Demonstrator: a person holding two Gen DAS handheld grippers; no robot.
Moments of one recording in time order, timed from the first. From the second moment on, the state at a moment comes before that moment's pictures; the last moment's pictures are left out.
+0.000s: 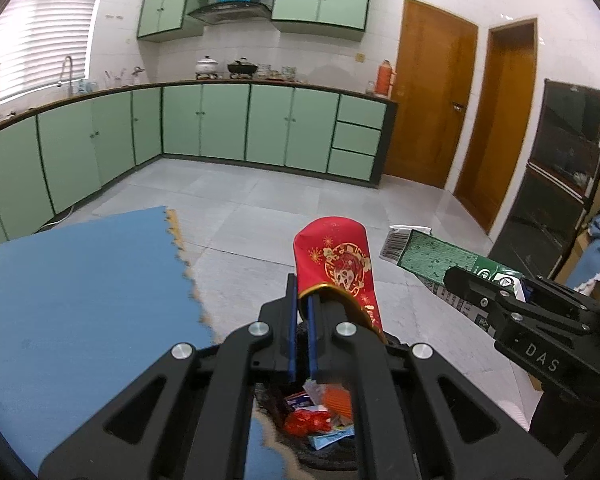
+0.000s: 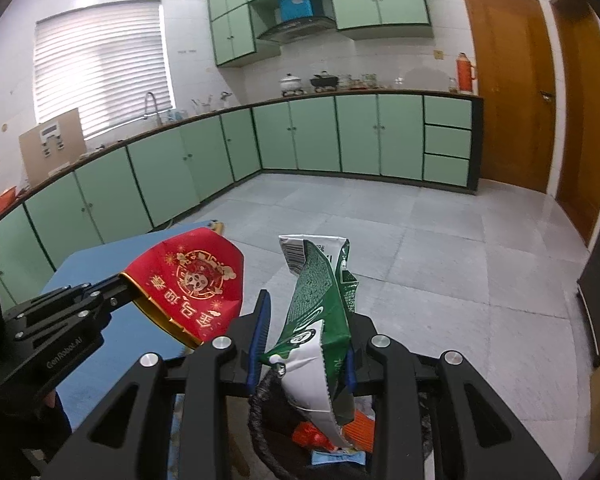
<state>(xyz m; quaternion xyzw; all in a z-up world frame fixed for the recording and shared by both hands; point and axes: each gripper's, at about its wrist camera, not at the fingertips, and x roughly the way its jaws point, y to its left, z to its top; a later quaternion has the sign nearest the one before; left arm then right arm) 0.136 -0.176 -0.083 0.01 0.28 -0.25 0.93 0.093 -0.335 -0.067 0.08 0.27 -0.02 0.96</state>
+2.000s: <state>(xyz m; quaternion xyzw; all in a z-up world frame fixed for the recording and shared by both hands) 0.069 -0.102 -0.033 0.03 0.25 -0.20 0.95 0.032 -0.312 -0.018 0.07 0.28 0.01 0.96</state>
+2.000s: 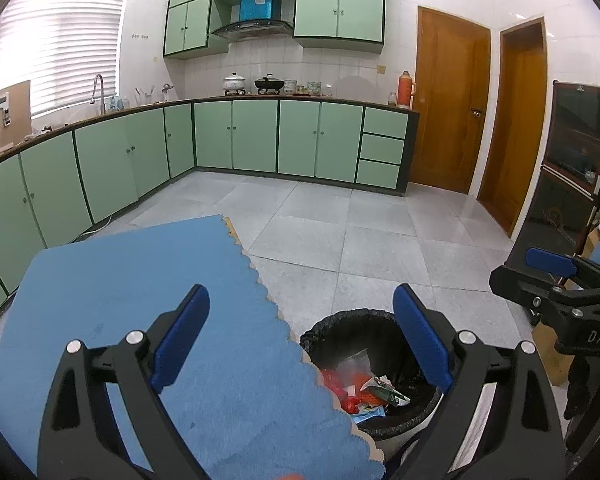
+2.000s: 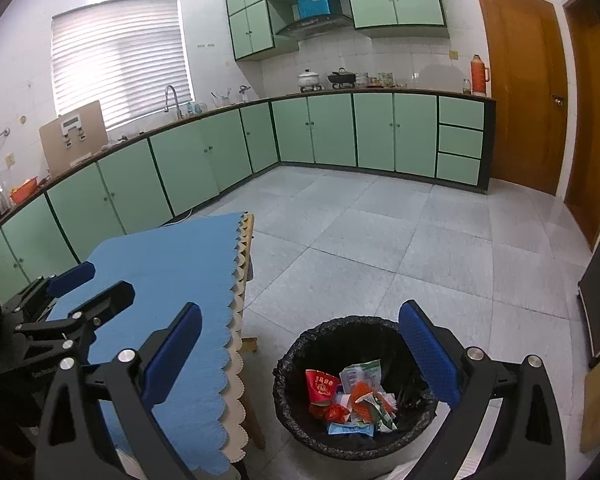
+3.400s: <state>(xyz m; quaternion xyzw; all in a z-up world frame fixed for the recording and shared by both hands) 0.062 -0.087 -0.029 0.02 0.25 -0.19 0.95 0.029 -0.299 -0.020 0.06 0.28 0.02 0.96</state>
